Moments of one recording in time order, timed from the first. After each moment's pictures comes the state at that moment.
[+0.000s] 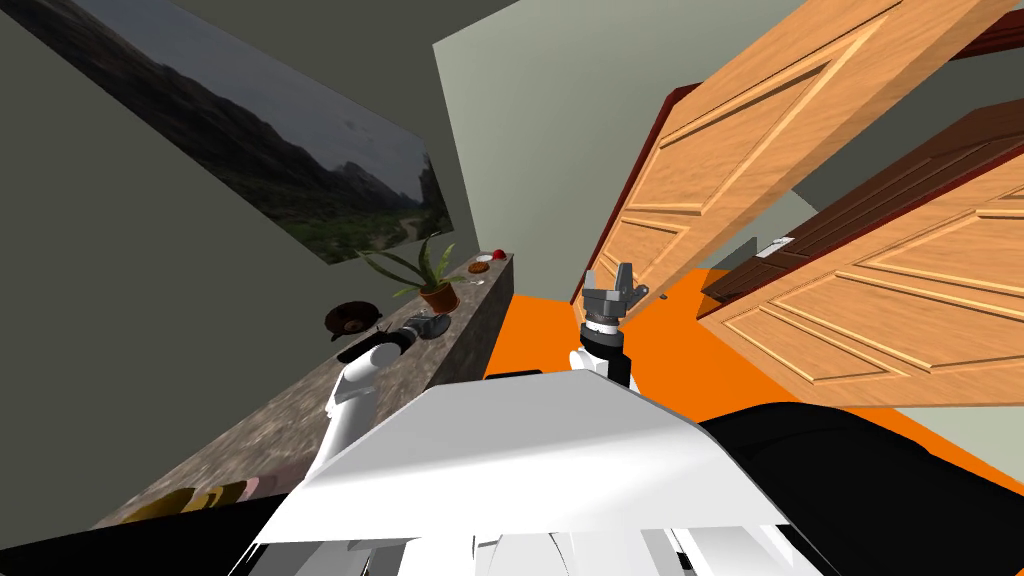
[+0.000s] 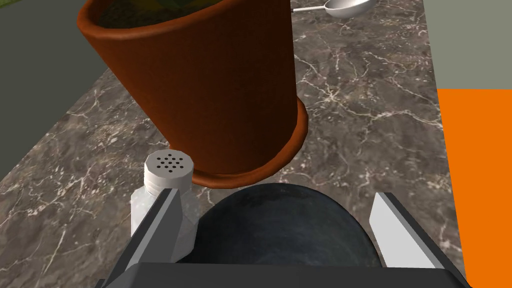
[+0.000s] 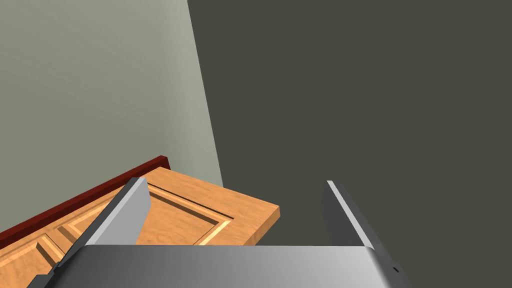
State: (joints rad) left arm 0.20 0.37 0.41 -1.88 0.87 0.71 0.88; right arm 0.53 0.01 0.07 -2.37 -0.07 -0.61 0.09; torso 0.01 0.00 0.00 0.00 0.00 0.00
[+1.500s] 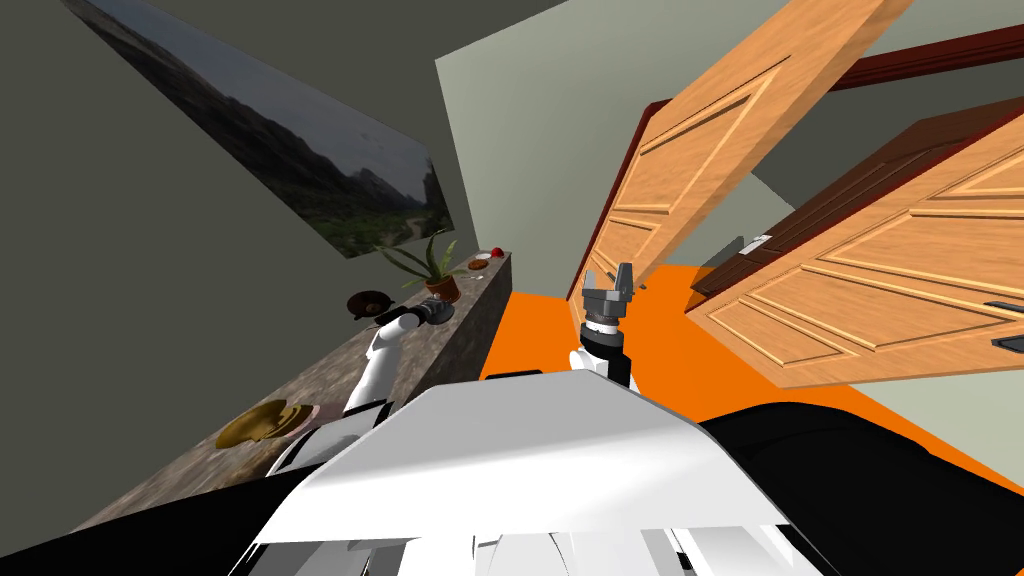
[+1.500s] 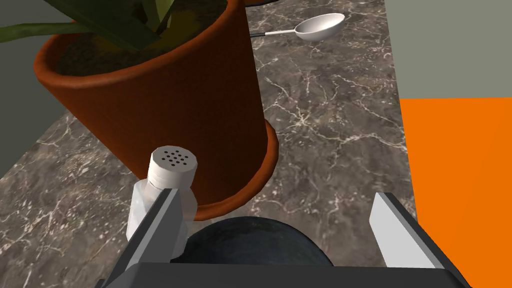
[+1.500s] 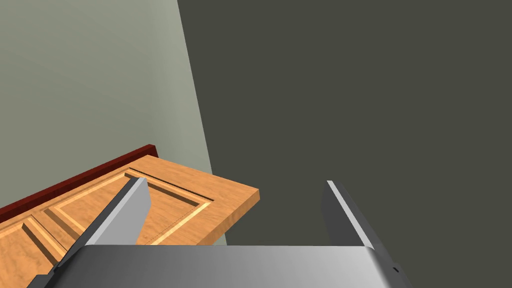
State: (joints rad) left arm -0.17 0.49 0.27 -1.47 0.89 0.62 0.88; right arm 0.53 0.01 0.07 -2.37 -0.07 -0.61 0.09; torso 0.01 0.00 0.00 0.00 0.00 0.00
